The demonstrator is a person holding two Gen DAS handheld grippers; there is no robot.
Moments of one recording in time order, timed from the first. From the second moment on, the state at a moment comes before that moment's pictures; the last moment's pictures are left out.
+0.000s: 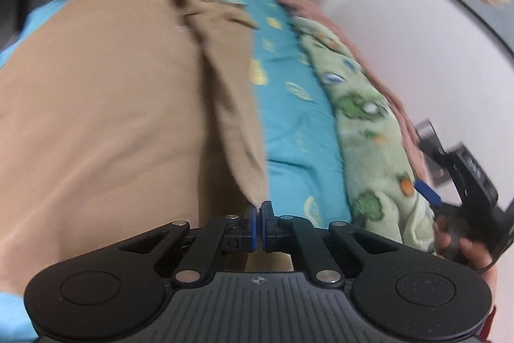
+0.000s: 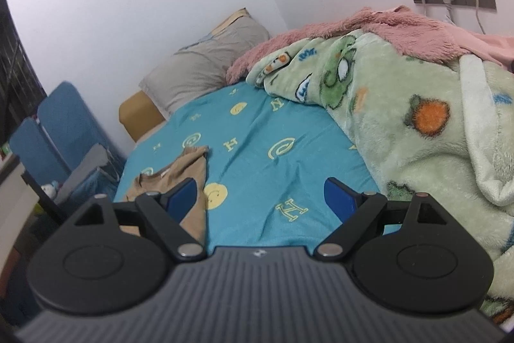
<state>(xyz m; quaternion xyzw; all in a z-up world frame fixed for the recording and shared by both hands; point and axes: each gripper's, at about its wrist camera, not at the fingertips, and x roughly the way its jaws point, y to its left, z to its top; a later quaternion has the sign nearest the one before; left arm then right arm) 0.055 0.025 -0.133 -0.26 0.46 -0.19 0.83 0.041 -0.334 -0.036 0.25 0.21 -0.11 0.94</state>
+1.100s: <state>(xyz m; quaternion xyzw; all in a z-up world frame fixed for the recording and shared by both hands) 0.350 0.257 -0.228 -0.46 0.34 0.11 0.81 0.136 -0.201 -0.084 0.15 0.32 0.04 0.94</state>
